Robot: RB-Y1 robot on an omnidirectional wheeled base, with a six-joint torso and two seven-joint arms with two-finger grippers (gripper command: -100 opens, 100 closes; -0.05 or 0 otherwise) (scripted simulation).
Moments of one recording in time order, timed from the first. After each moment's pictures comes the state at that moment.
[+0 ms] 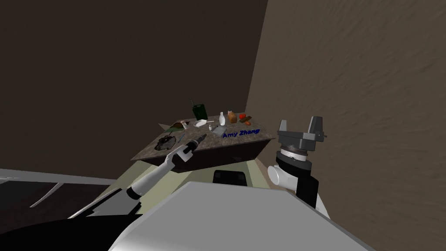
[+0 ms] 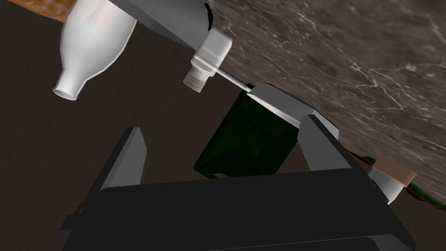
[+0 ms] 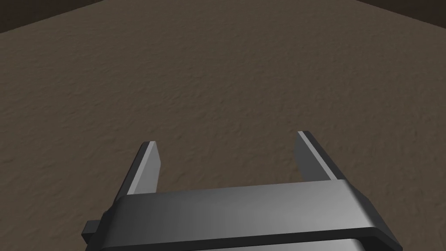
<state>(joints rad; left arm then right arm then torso) 0.02 0.89 -0.36 -1.73 0.00 0.28 -0.01 0.50 0.04 -0.02 -2.37 -0.08 -0.55 -0.13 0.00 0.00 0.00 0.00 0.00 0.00</state>
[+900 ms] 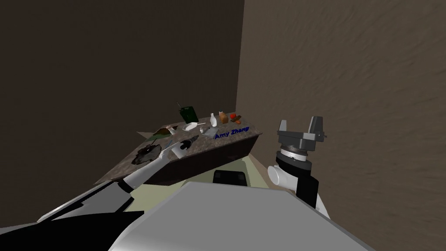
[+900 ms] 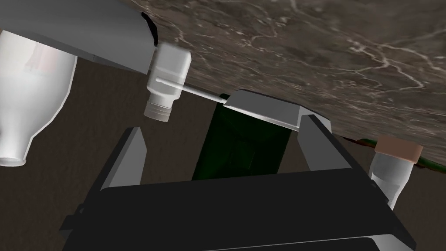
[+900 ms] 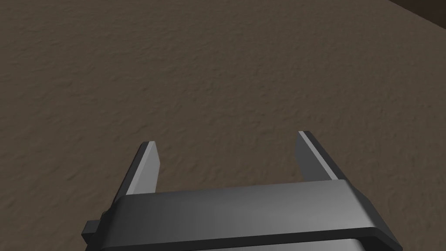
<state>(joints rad) -0.05 1.03 -0.41 -1.60 0.05 0.47 0.01 0.50 0.04 -0.02 -2.37 -0.08 -0.55 -0.13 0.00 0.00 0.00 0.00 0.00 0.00</state>
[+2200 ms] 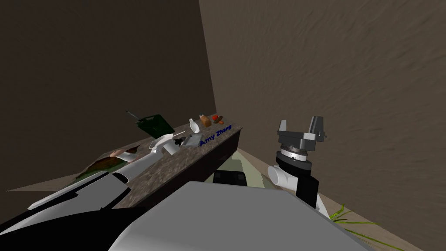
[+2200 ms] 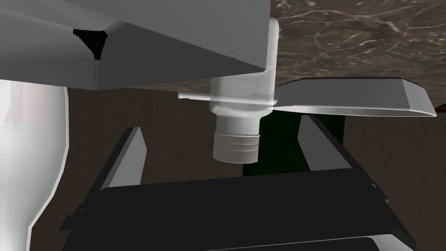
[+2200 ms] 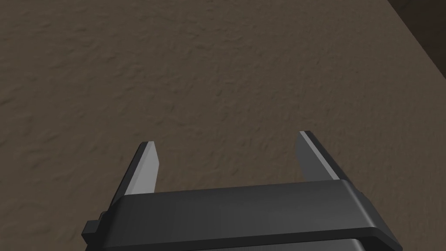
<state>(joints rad) -0.17 1.14 -0.47 -1.32 0.15 0.68 0.02 0.50 0.04 -0.02 -2.37 -0.08 -0.55 -0.13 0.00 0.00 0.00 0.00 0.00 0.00</state>
